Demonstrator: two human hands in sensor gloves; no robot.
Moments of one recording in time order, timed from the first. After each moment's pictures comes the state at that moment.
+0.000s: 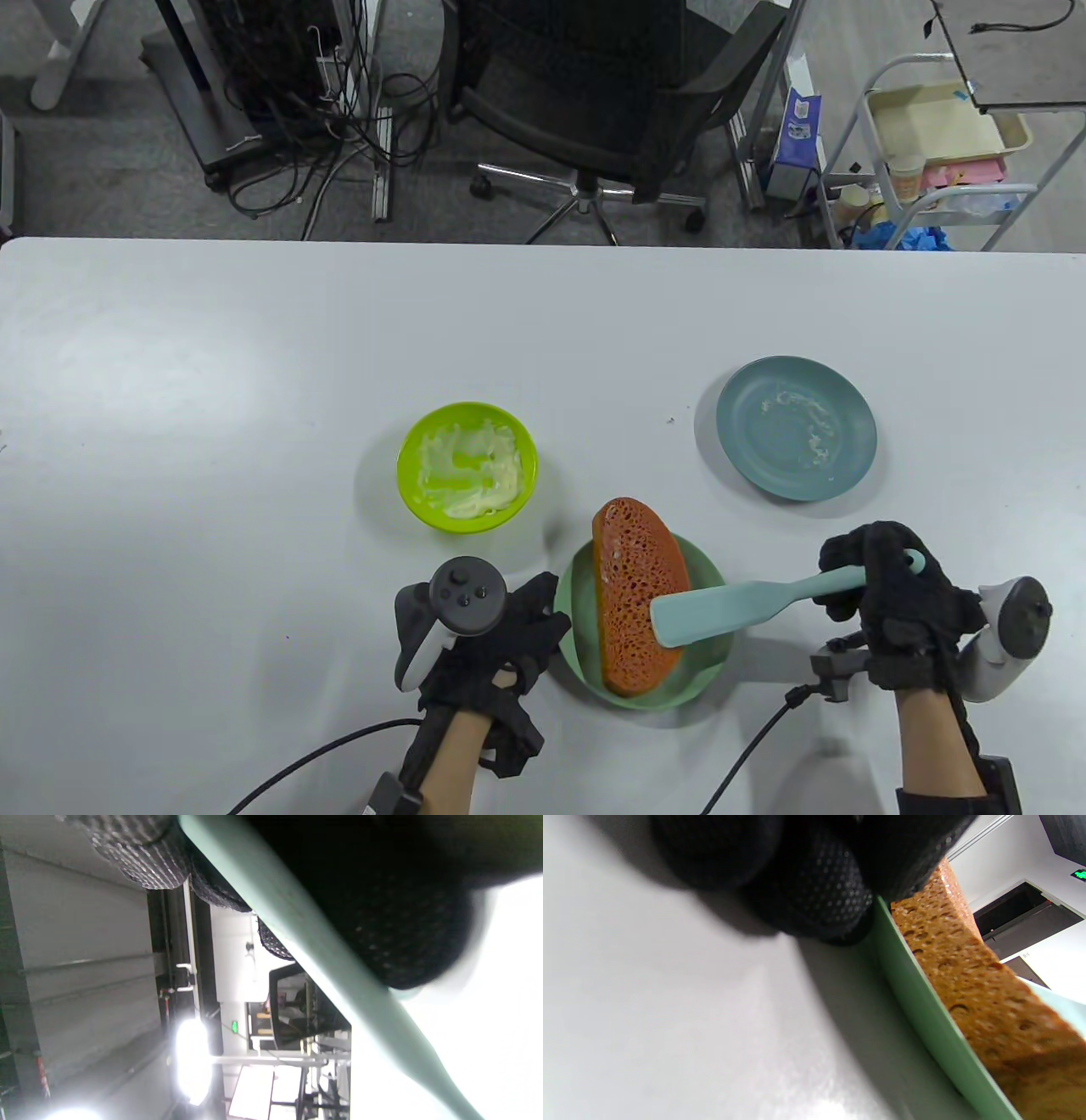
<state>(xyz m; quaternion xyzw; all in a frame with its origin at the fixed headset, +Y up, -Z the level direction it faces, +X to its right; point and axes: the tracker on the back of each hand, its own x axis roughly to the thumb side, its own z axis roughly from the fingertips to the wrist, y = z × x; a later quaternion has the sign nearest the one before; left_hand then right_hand) -0.098 -0.757 -0.145 -0.22 -0.03 0.37 0.90 0.344 -0.728 -0.158 -0.03 -0.09 0.67 0.74</state>
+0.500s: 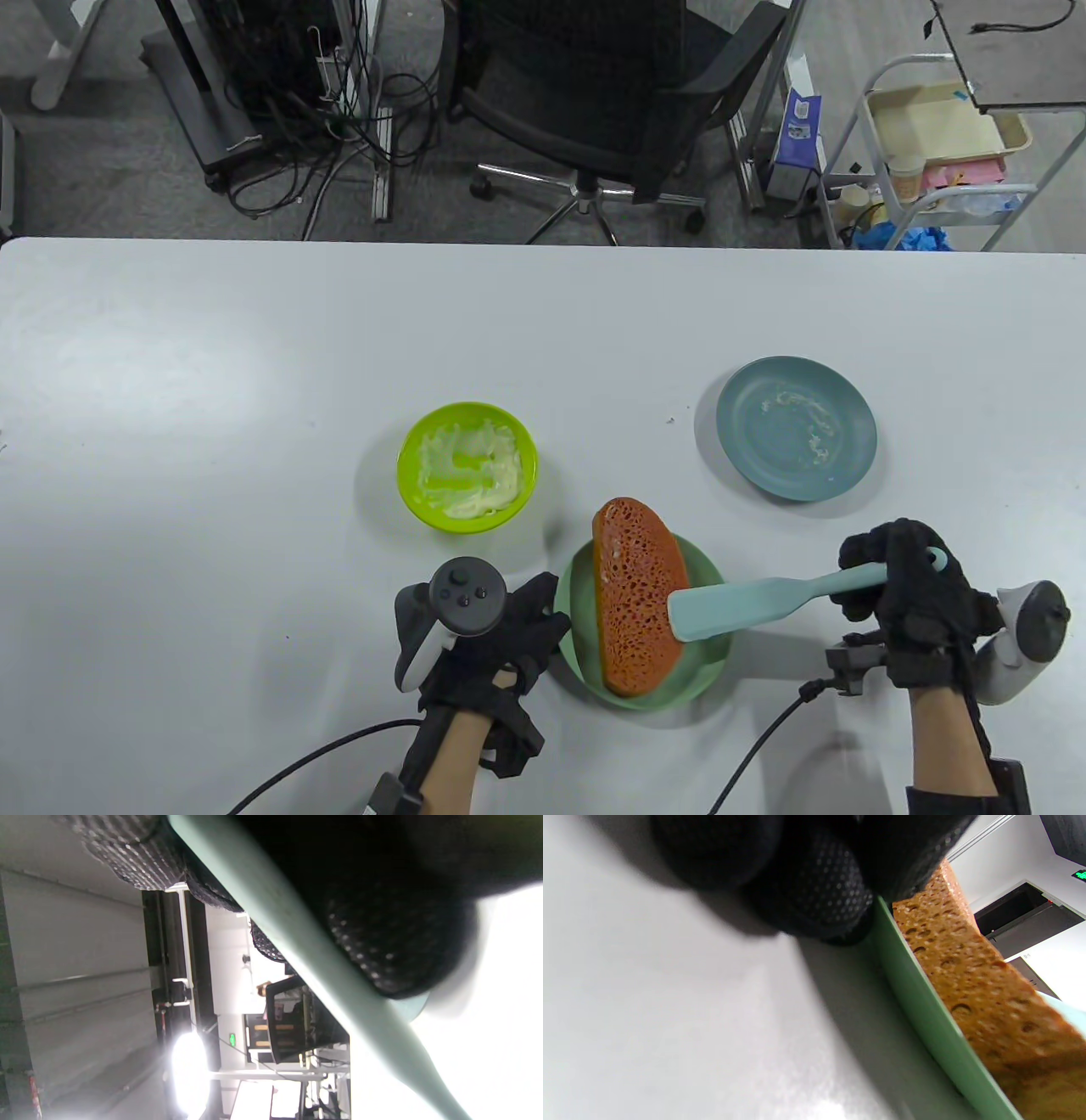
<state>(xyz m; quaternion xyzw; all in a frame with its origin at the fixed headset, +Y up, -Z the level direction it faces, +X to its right) -0.098 -0.757 -0.144 -0.22 -0.03 0.37 0.90 0.350 -0.732 -0.159 -0.04 -0.09 0.66 0.75</state>
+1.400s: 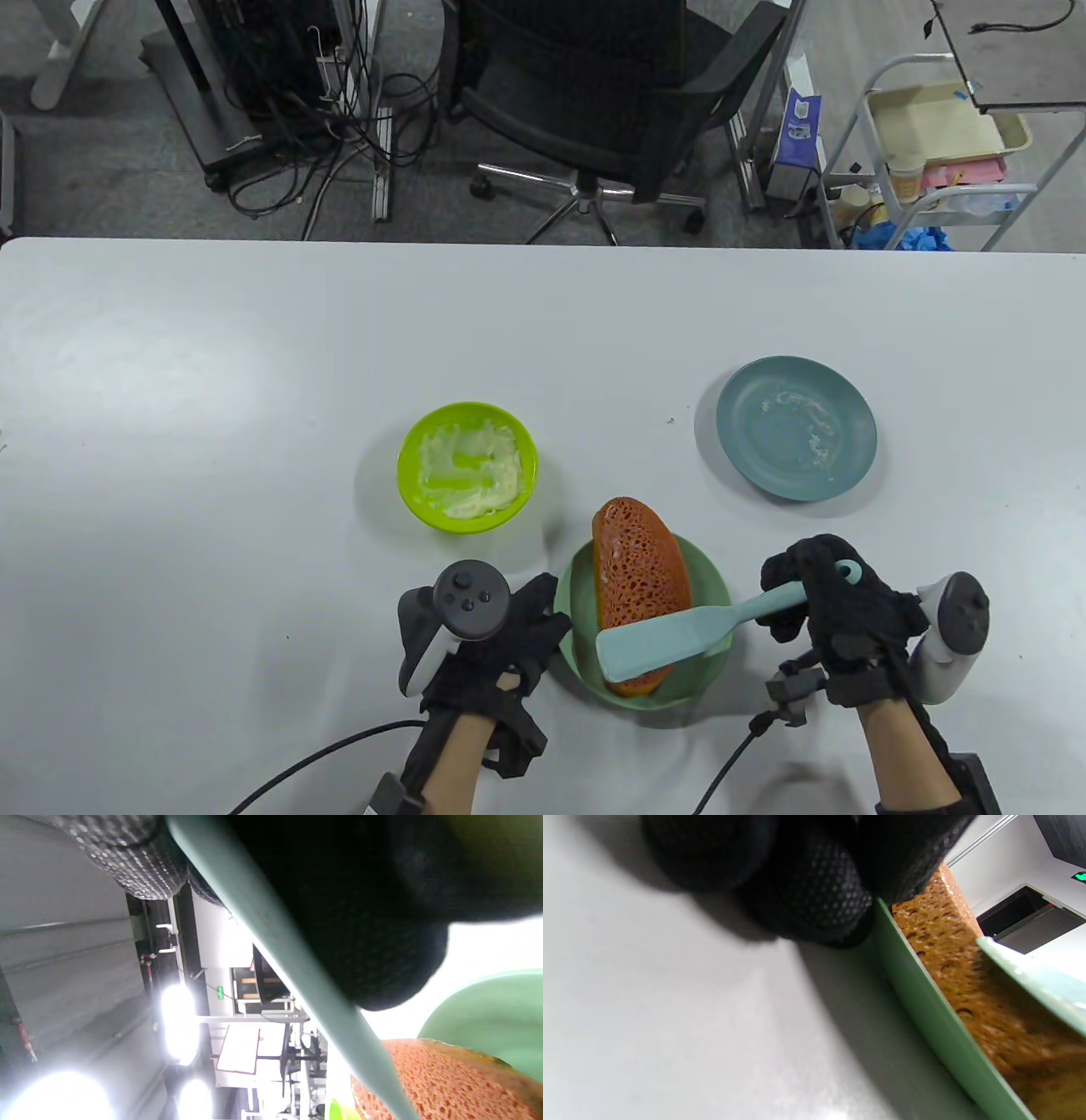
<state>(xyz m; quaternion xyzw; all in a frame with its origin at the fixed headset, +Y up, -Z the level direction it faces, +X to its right) -0.096 -0.756 -0.143 -0.20 -0.02 0.36 0.91 0.292 -0.730 -0.155 0.01 -0.01 0.67 0.74</state>
